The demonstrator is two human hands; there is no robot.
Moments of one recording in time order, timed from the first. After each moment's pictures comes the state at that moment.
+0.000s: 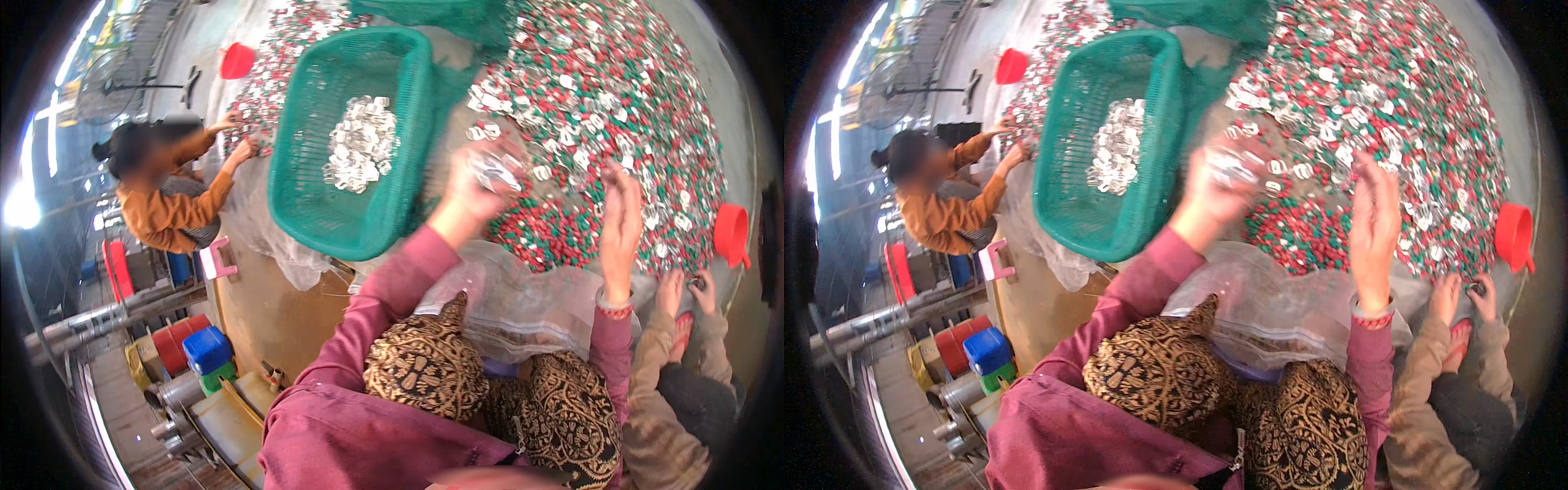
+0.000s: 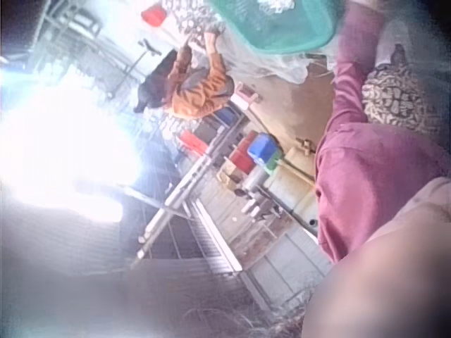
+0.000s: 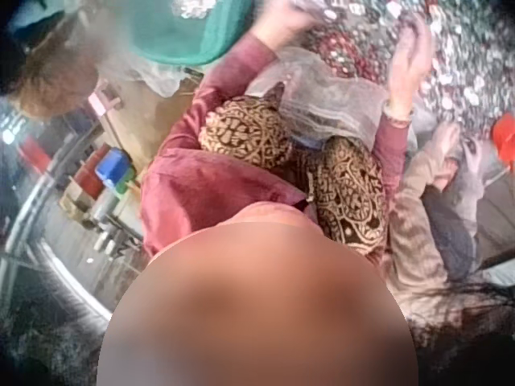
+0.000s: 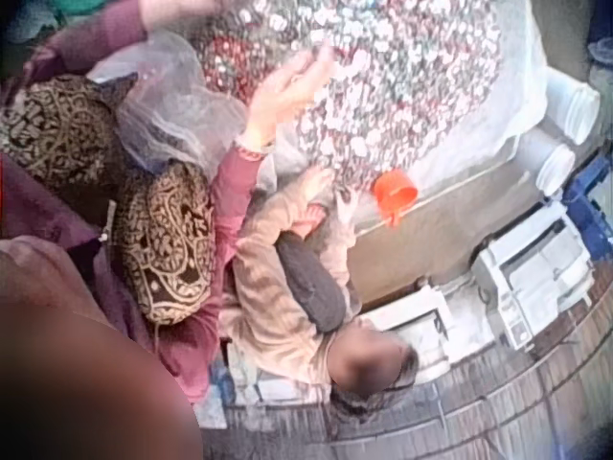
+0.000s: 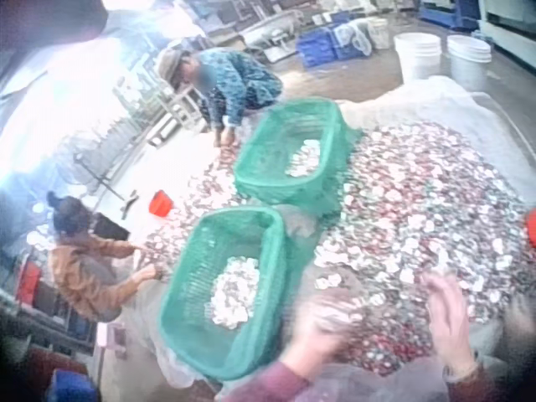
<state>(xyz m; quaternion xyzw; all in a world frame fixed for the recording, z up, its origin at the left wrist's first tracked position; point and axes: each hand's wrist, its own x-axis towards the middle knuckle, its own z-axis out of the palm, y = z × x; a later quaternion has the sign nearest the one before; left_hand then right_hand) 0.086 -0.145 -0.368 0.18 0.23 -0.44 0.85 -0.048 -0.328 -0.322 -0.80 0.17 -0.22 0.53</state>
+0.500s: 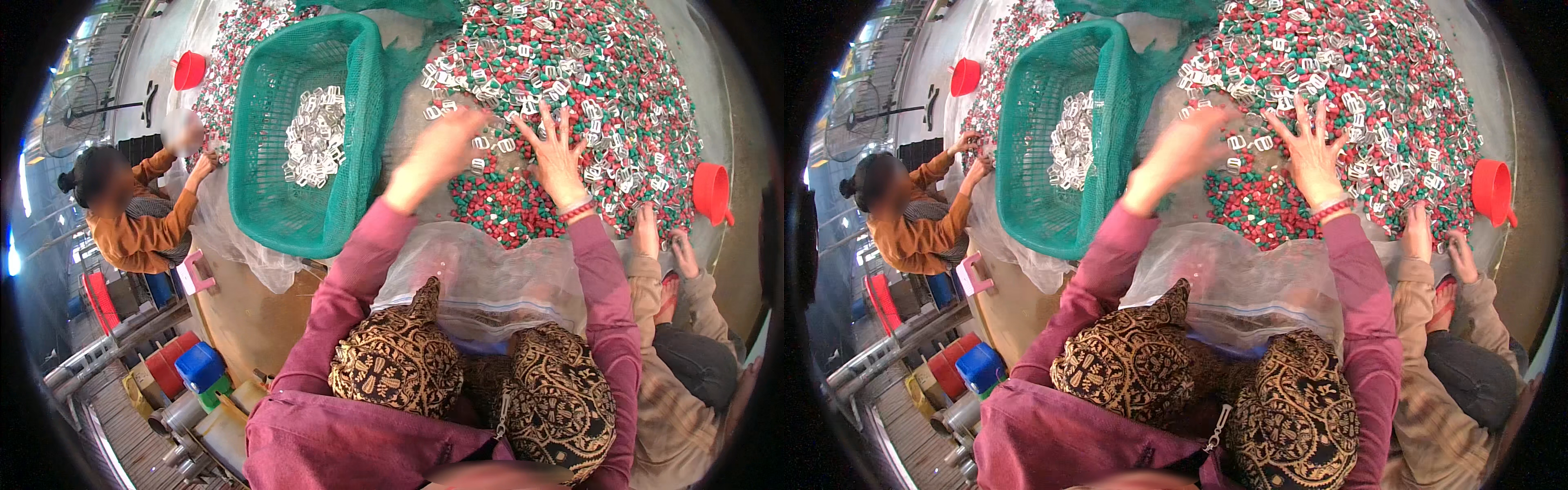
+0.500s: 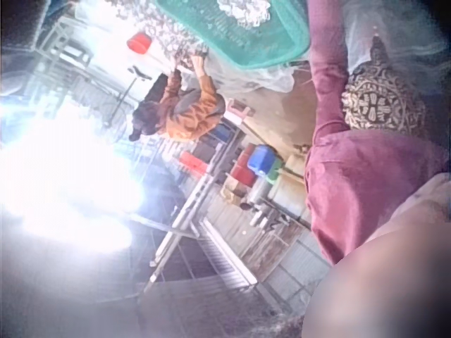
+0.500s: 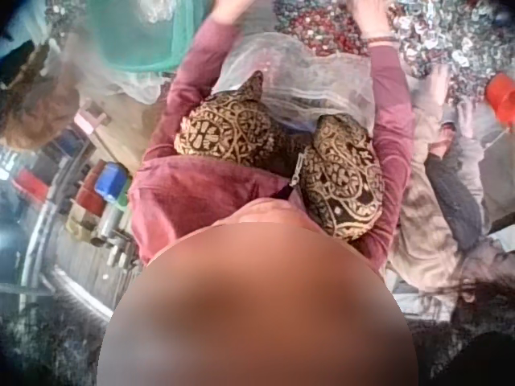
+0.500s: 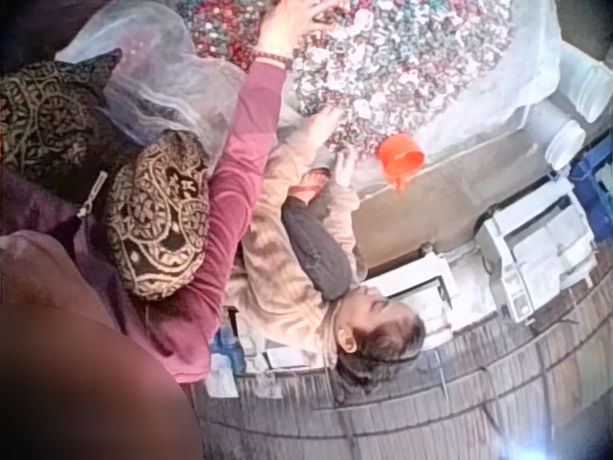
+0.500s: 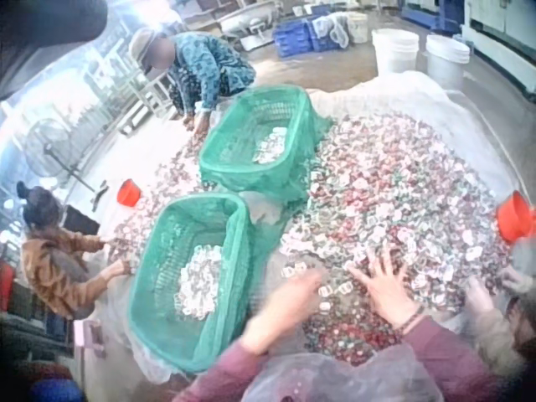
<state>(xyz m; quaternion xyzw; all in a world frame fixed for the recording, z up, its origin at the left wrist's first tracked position) 0.105 -0.159 -0.369 0.83 -0.46 -0.16 0.26 -0.013 -0.342 -0.418 -0.99 0.11 0.07 0.05</state>
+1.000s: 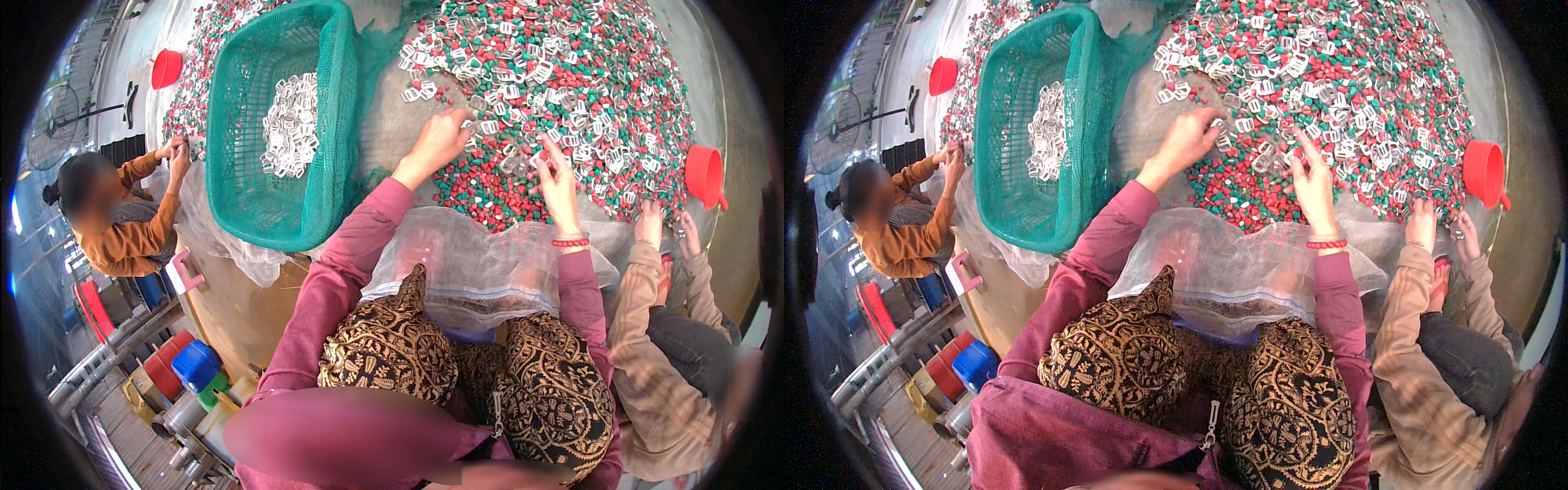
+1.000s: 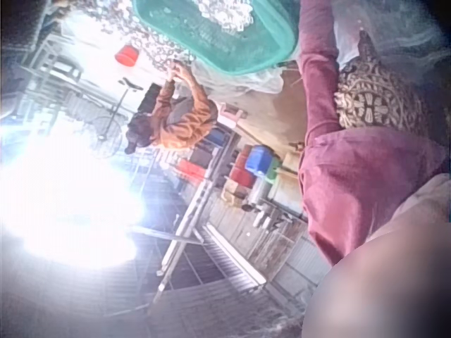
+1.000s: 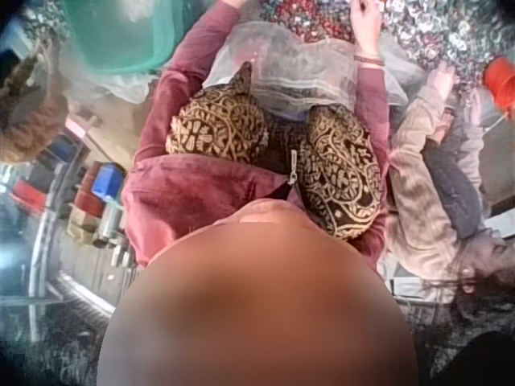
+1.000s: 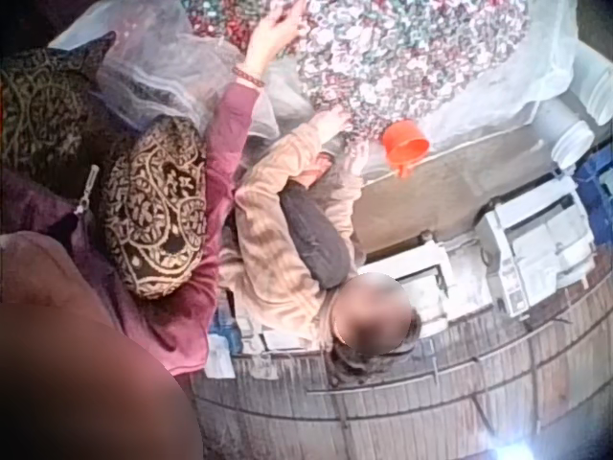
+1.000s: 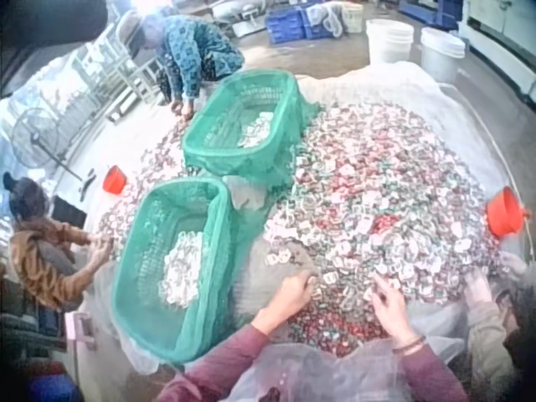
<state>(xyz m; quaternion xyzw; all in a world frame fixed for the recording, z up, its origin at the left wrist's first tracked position) 0.089 -0.163 -0.461 0.84 -0.35 -0.23 0.33 -0.081 -0.337 -0.442 -0.68 0.32 -0.04 0.66</state>
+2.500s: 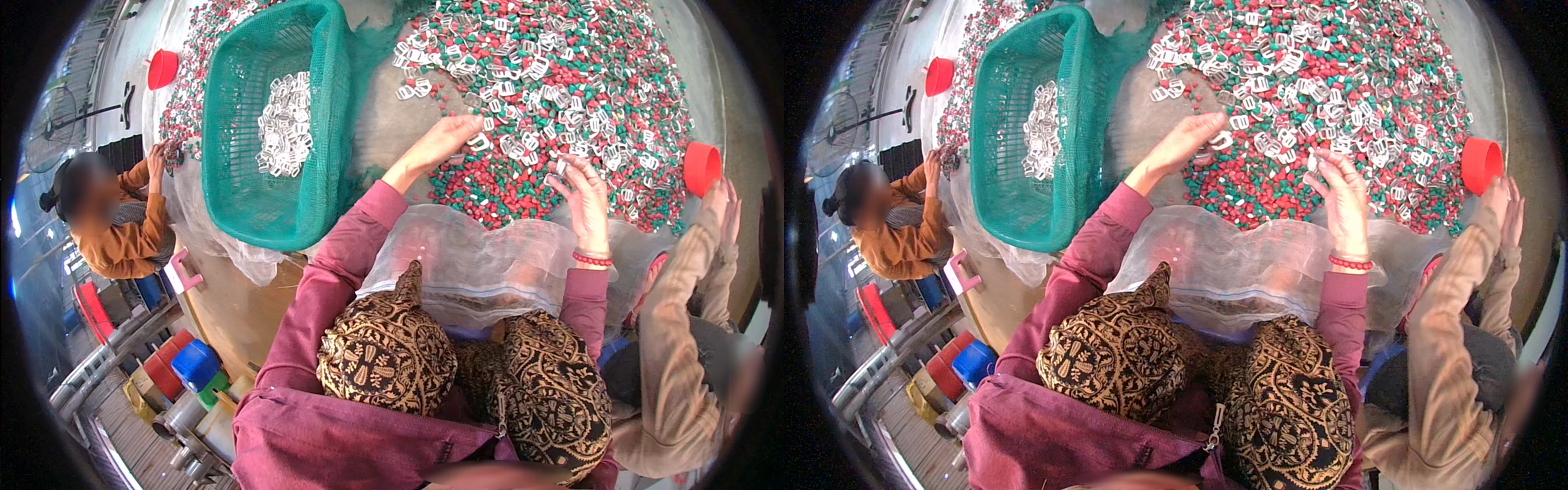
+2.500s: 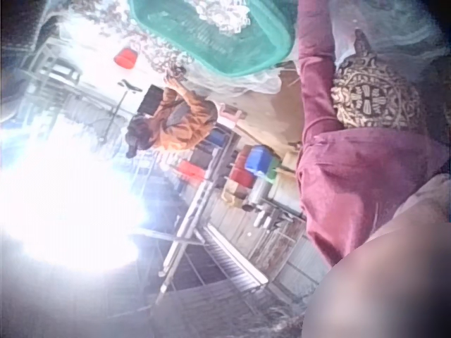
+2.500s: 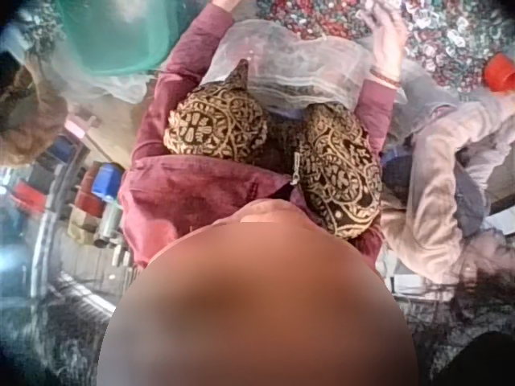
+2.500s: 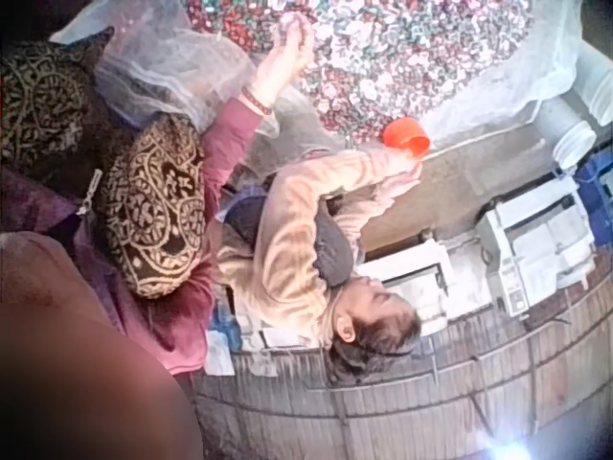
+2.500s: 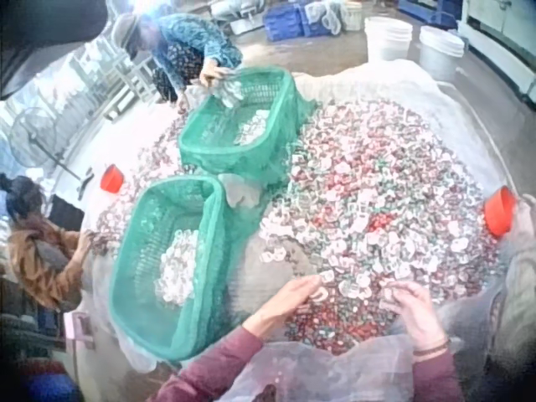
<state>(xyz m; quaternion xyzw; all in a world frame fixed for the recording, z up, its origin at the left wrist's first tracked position) 0.082 -0.171 -0.432 0.60 -0.17 -0.52 0.58 -0.119 -0.374 -0.423 -0.44 0.34 -0.08 0.82</state>
